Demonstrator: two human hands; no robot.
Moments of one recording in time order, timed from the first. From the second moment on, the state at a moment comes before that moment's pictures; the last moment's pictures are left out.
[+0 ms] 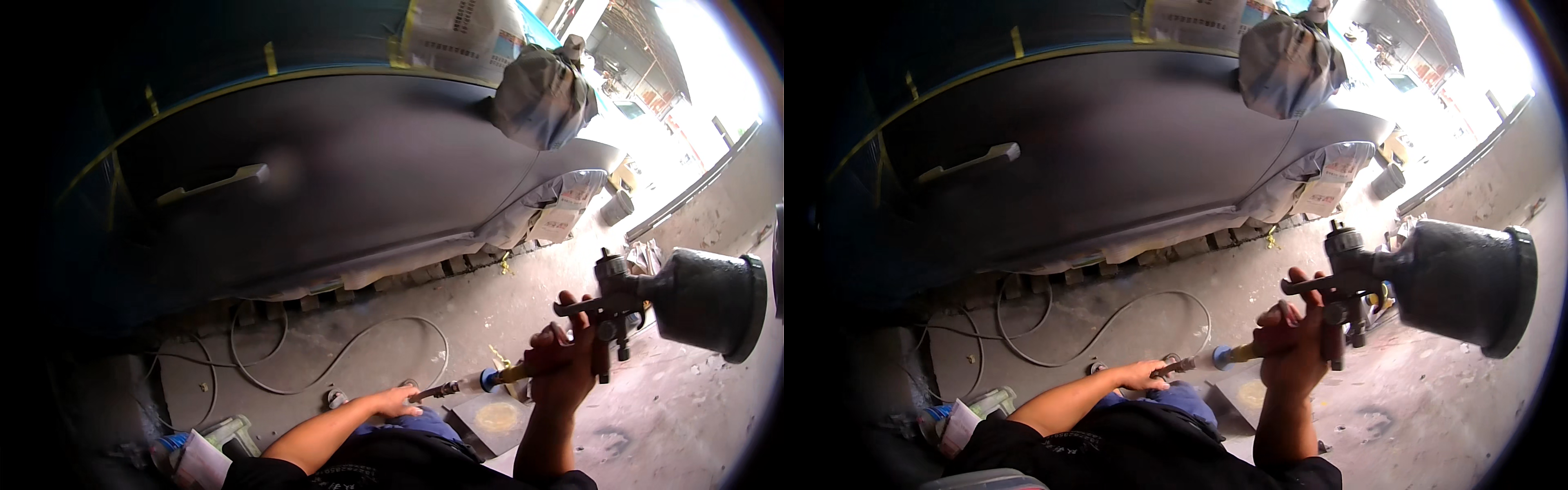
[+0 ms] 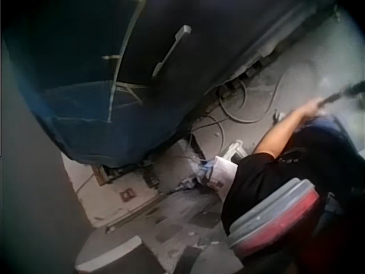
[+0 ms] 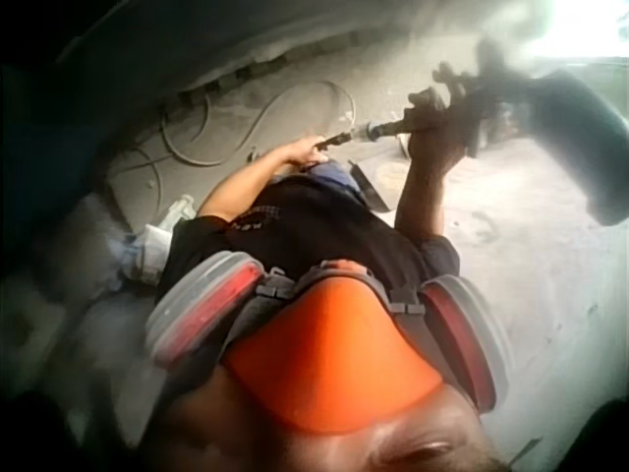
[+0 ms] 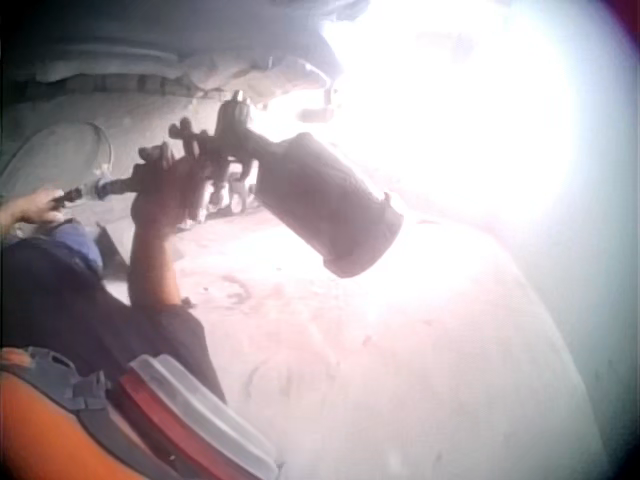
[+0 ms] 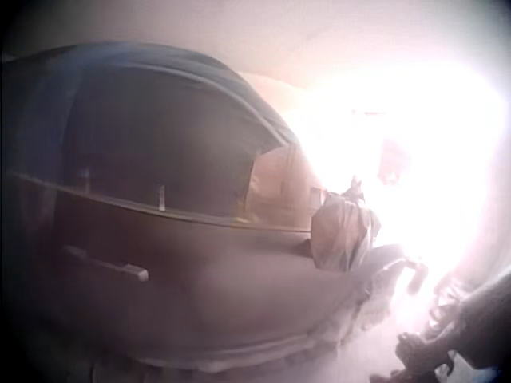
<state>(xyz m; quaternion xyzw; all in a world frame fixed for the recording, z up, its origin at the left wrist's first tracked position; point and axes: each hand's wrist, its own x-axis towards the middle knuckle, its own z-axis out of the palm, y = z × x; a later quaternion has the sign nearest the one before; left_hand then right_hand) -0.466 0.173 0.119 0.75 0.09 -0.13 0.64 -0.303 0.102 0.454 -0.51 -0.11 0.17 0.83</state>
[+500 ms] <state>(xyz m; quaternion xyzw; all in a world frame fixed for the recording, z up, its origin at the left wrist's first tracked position) -0.770 0.197 -0.045 0.73 0.51 -0.18 0.41 -0.253 0.077 0.464 -0.59 -0.10 0.05 0.80</state>
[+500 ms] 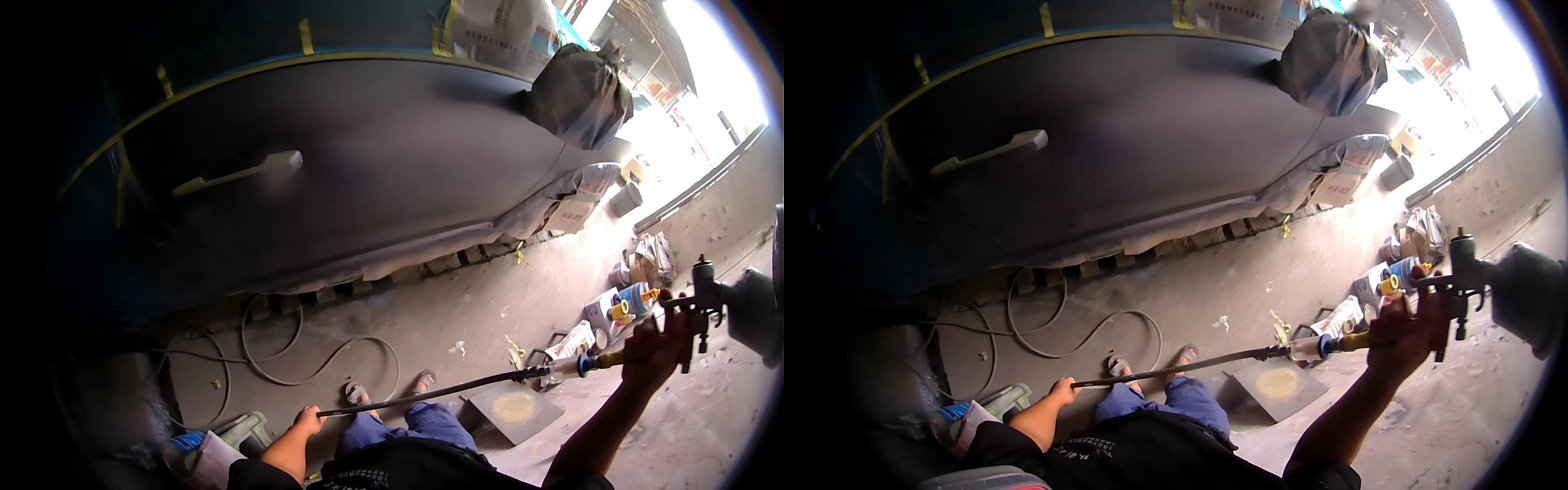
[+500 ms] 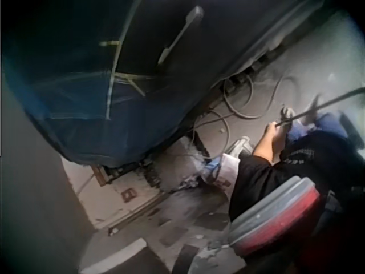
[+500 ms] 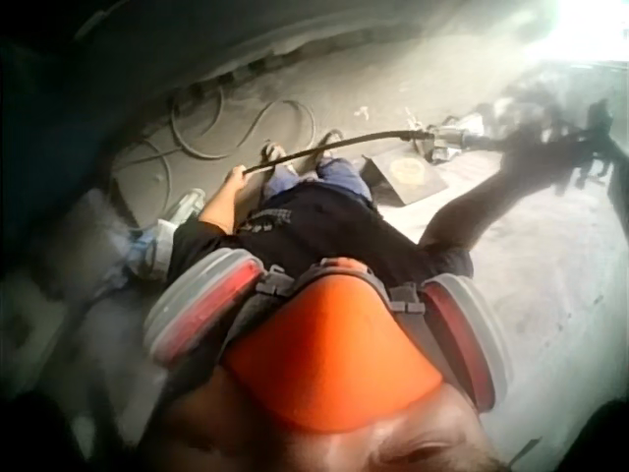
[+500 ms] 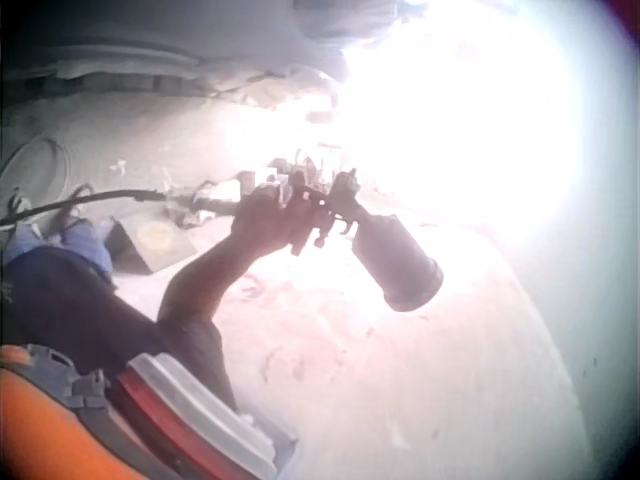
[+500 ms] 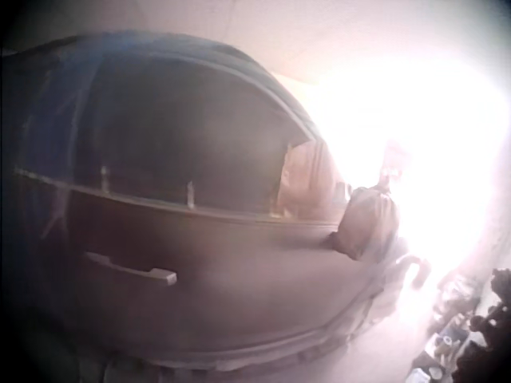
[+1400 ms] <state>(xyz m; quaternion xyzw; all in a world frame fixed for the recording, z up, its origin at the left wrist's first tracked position) -0.535 0.188 -0.080 0.73 0.58 -0.23 0.28 -0.031 0.071 -0.168 -0.73 -0.08 0.32 0.60</state>
